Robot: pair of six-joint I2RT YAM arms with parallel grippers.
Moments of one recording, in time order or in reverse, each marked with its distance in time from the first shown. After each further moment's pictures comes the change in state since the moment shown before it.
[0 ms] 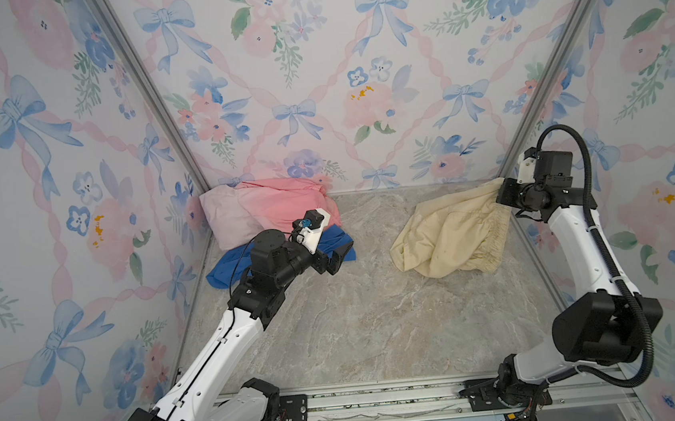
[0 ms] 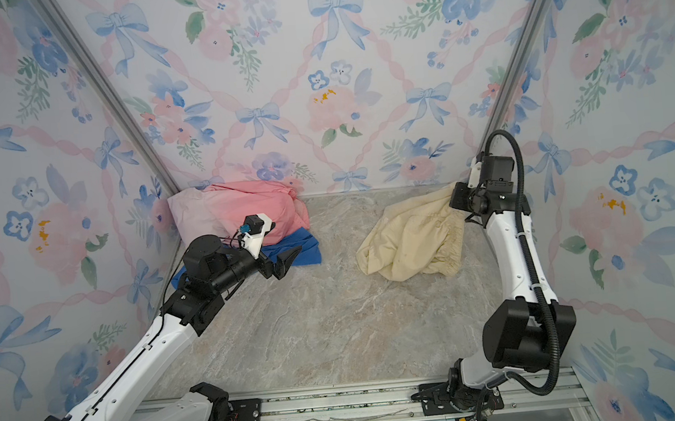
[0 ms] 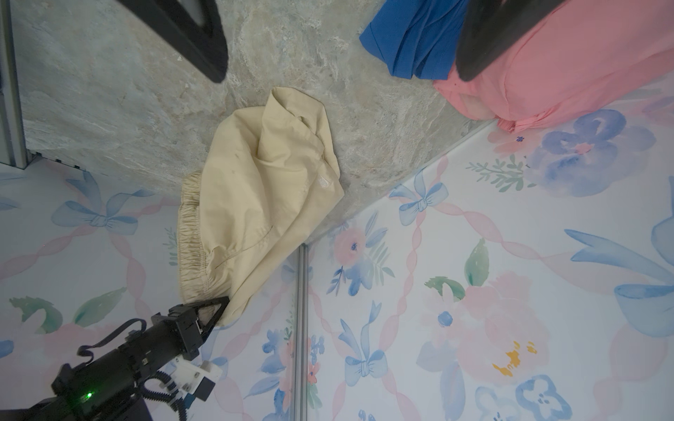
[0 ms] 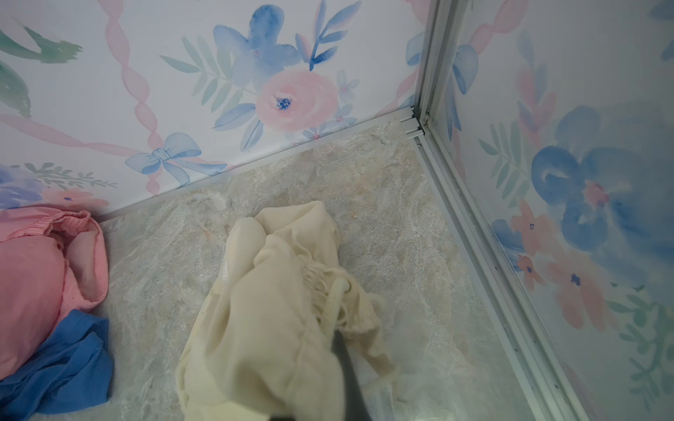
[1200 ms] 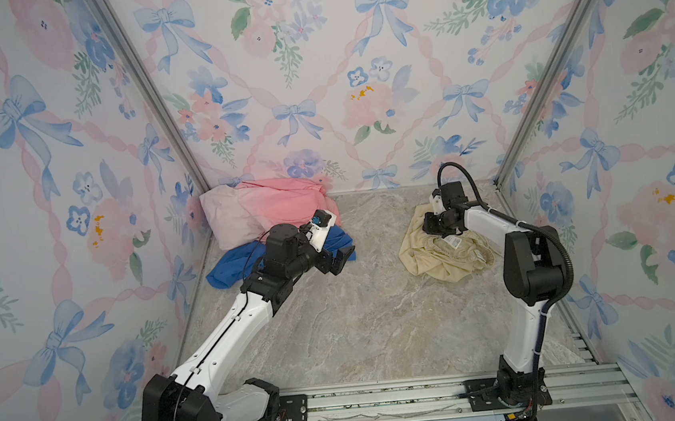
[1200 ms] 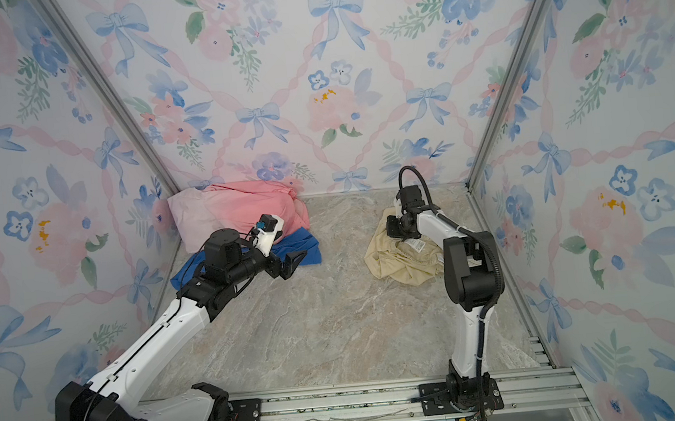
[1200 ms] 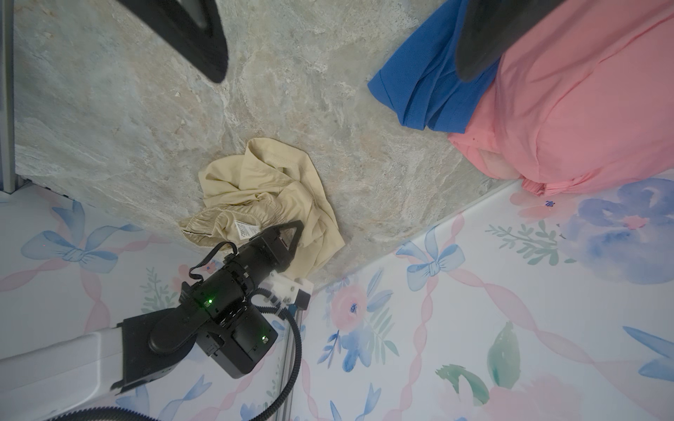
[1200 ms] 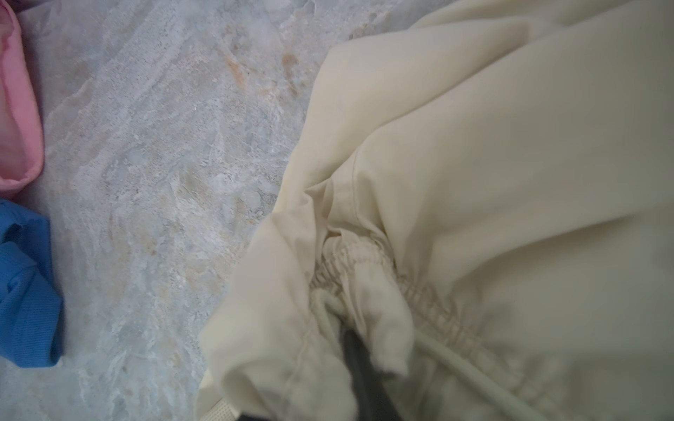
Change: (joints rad) left arm 0.005 0.122 0.018 -0.069 -0.021 -0.011; right arm 0.324 0.494 -0.010 0.199 -0.025 0.050
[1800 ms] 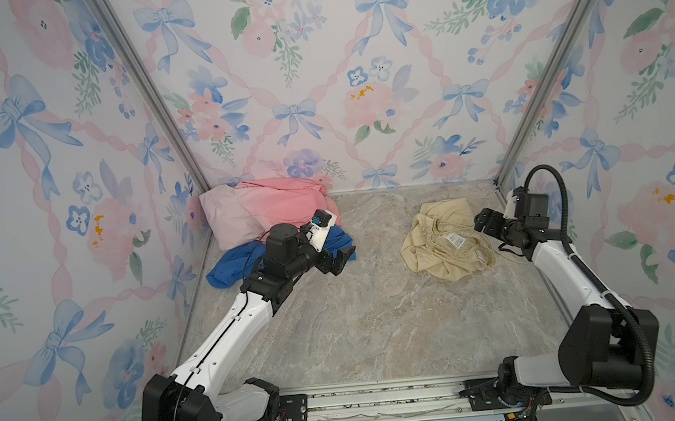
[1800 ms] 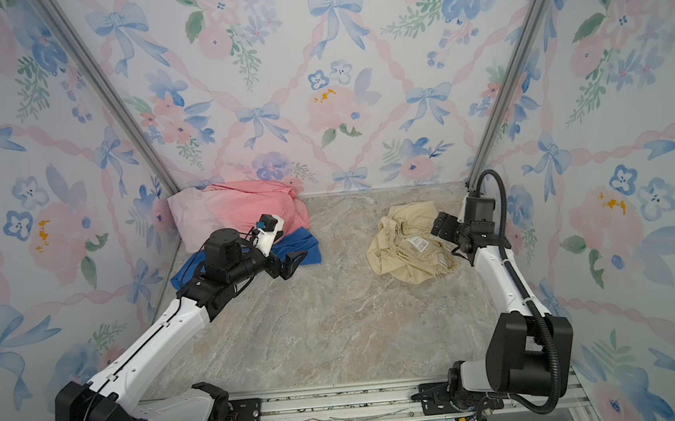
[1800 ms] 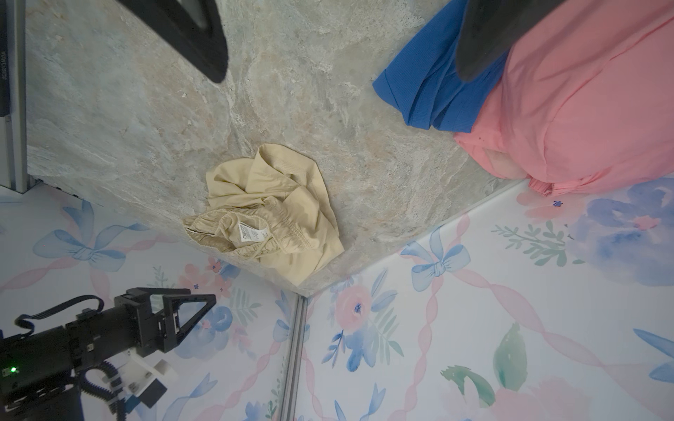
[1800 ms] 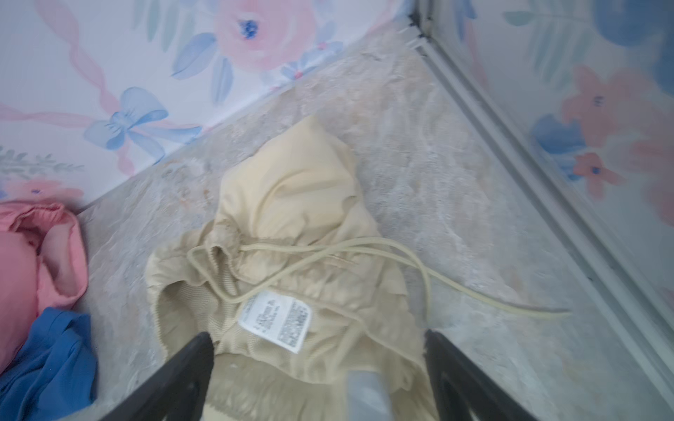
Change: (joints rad) left arm 0.000 -0.001 0.000 -0.002 0.015 -0.008; right arm -0.379 -0.664 -0.509 0.113 0.050 0.156
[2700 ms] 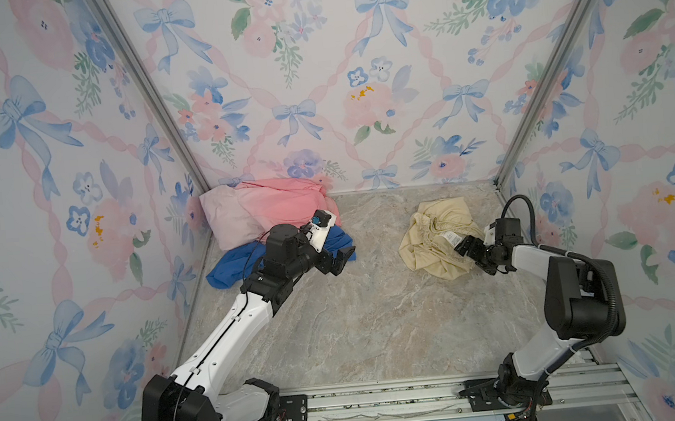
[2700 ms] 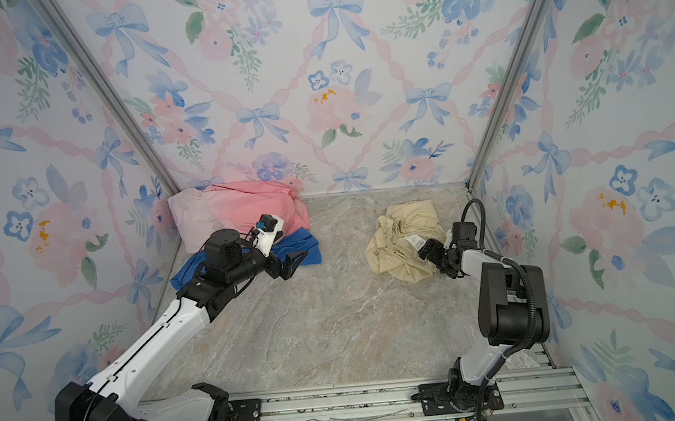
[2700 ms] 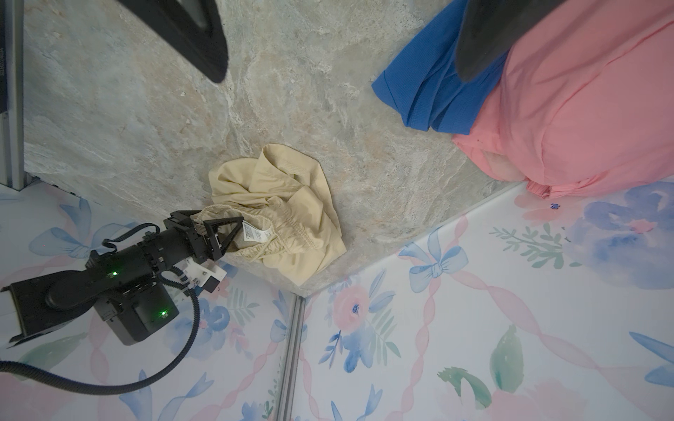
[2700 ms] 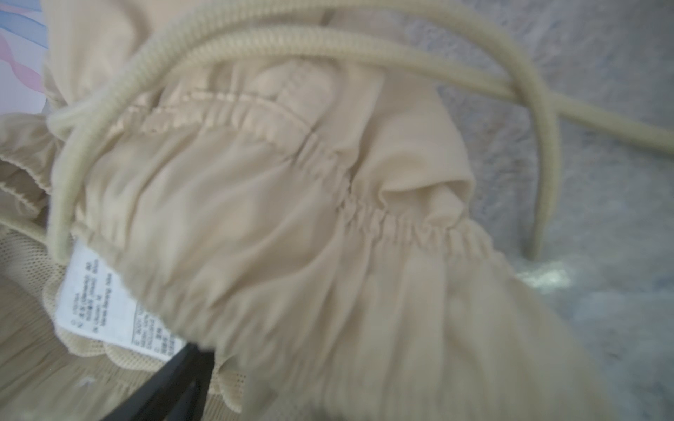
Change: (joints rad) left arm -0.001 0.000 0.000 -0.002 -0.012 -0.006; right arm 0.085 0.358 -0.076 0.186 -0.195 0.113
